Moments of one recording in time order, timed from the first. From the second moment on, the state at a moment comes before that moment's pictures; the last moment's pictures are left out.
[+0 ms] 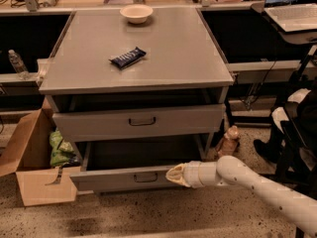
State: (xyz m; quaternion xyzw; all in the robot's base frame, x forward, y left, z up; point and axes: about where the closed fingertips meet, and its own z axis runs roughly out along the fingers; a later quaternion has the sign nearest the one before) arm 0.557 -0.072 0.427 -0.59 0.66 0.20 0.42
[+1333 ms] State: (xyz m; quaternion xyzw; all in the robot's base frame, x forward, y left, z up) arm 0.591 -0.088 0.429 -0.59 0.65 0.19 0.43
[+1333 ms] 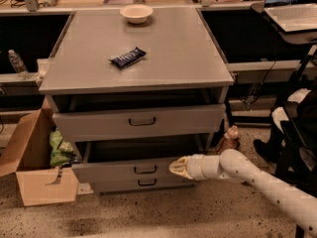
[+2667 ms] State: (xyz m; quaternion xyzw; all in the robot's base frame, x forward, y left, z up) arm 0.616 -0.090 0.423 -0.58 0.65 0.19 0.45
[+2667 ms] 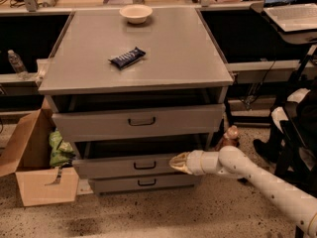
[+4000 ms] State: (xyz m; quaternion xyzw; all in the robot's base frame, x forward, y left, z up) arm 0.630 -0.087 0.418 -0.58 0.65 0.19 0.45
